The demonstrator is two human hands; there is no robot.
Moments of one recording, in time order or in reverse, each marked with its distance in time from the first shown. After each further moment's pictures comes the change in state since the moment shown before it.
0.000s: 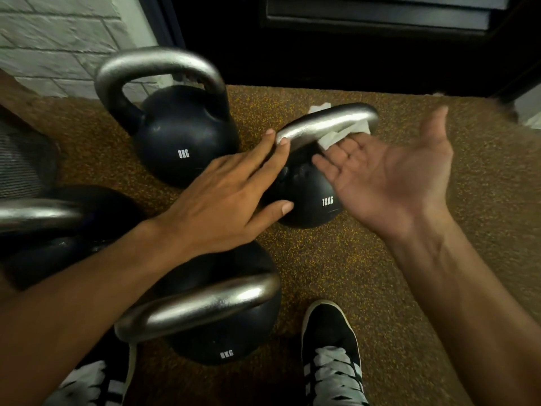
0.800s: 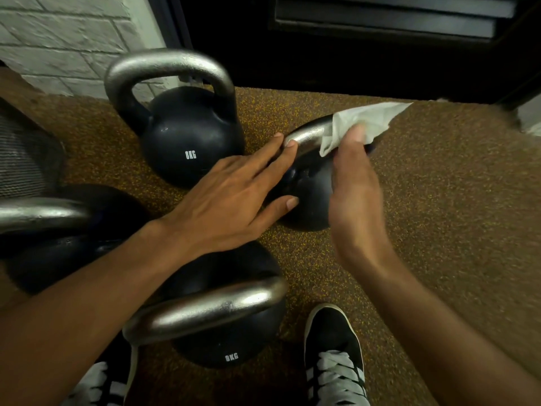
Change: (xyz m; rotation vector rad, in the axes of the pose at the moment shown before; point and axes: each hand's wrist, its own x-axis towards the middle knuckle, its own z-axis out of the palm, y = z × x) left_hand 0.000 -0.005 0.000 -0.047 0.035 -0.022; right_hand -0.009 0.054 0.018 -0.934 0.204 -0.389
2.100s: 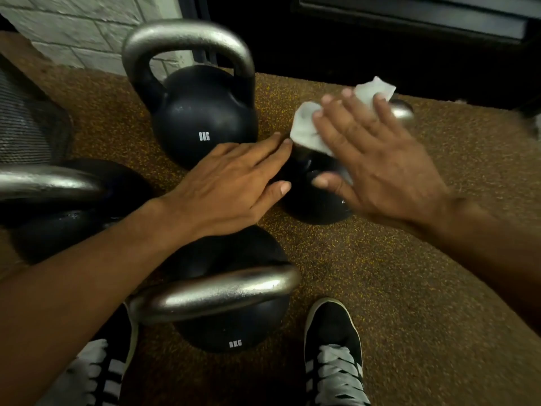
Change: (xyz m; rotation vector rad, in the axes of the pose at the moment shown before) left_hand -0.011 -0.016 0.005 0.068 -0.059 -0.059; right_hand 0.064 0.010 -0.046 -1.505 -0.341 -1.004
